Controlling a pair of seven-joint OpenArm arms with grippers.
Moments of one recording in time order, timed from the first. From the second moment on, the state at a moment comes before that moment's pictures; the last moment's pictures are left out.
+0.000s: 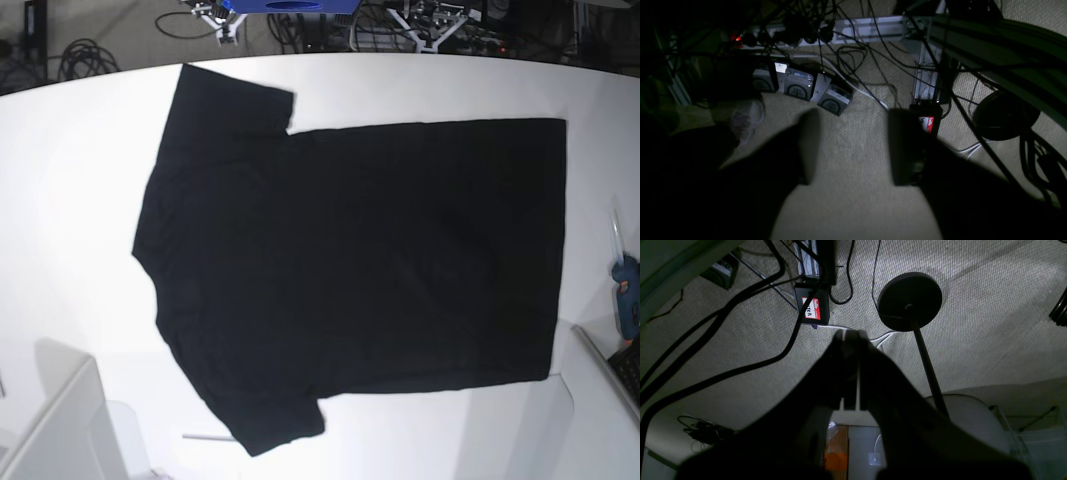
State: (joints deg) left arm 6.7 -4.3 1.4 10.1 0.2 0.5 -0.9; right arm -6.3 -0.4 -0.9 6.5 -1.7 0.8 -6.1
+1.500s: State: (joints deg) left arm 28.0 -8.3 2.0 32.8 0.3 0.1 -0.7; right arm -25.7 0.7 0.5 36.1 -1.4 0.1 -13.8
